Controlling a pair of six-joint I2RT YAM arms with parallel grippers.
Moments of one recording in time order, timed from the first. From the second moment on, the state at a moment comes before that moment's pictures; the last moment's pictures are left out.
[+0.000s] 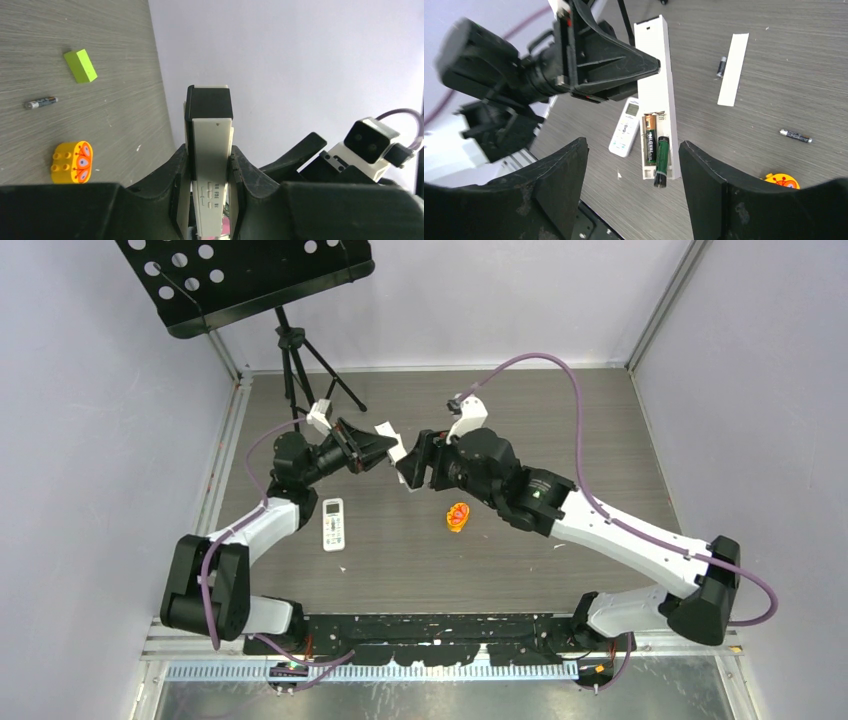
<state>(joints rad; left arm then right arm) -0.21 1.34 0.65 0.71 0.77 -1.36 0.99 1.32 1.24 -0.28 0.25 0.60</state>
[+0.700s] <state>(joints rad) -0.21 1.42 0.58 1.02 0.59 -1.88 0.99 1.15 1.12 -0.15 0.39 1.09</state>
